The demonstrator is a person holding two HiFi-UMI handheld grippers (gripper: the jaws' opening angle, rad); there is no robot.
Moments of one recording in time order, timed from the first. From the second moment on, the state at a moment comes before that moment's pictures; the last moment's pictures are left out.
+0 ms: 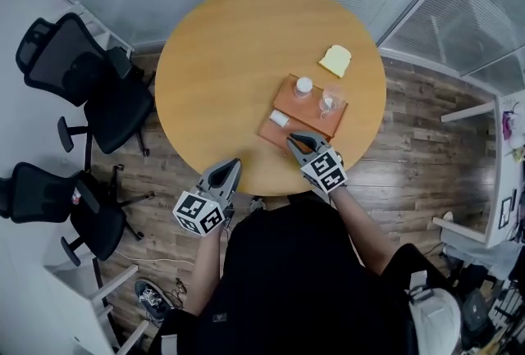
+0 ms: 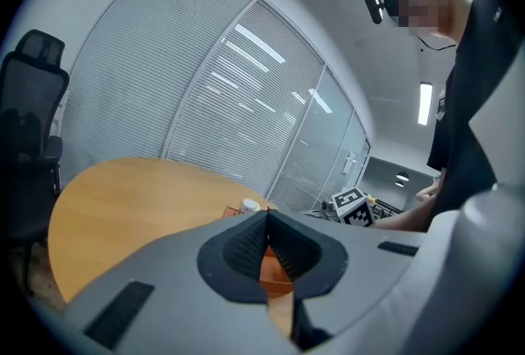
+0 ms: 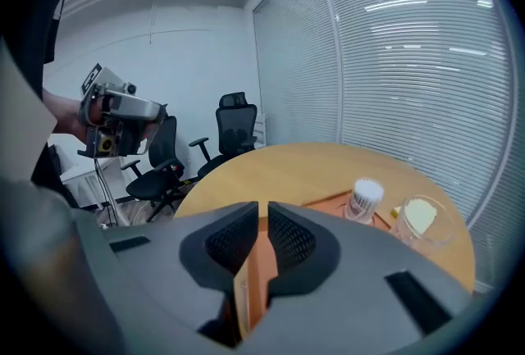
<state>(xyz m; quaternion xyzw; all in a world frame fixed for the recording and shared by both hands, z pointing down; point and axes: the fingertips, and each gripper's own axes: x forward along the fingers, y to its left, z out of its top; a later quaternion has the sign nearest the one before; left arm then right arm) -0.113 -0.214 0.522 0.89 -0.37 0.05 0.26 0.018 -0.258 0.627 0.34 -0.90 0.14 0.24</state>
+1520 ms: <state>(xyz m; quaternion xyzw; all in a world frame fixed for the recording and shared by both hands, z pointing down) -0.136 -0.207 0.538 0.85 -0.43 0.07 0.29 -0.005 -0.324 0.779 0.37 -0.80 0.12 0.45</state>
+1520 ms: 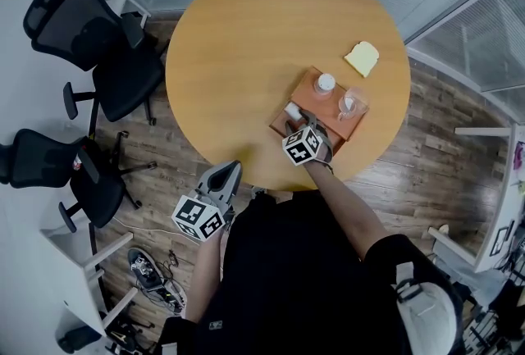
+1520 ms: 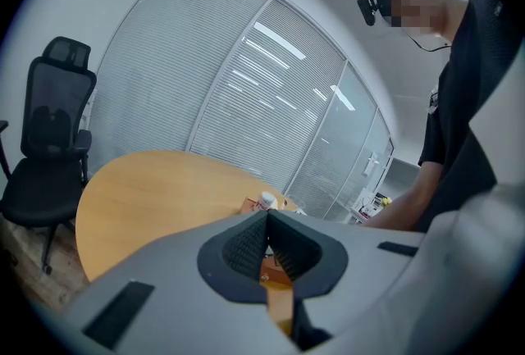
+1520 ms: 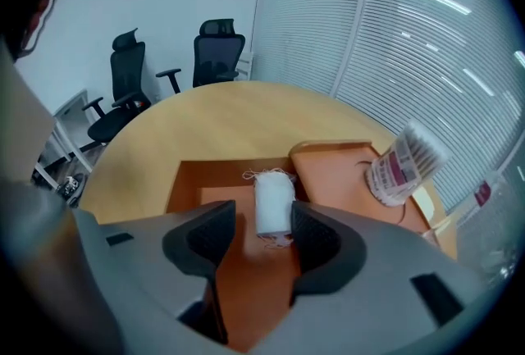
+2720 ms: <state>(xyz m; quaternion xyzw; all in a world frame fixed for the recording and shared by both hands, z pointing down) -0.149 -0.206 0.549 0.85 -0.42 0.07 0.30 -0.003 -0.328 0.780 0.40 -0.79 0.18 0.42</state>
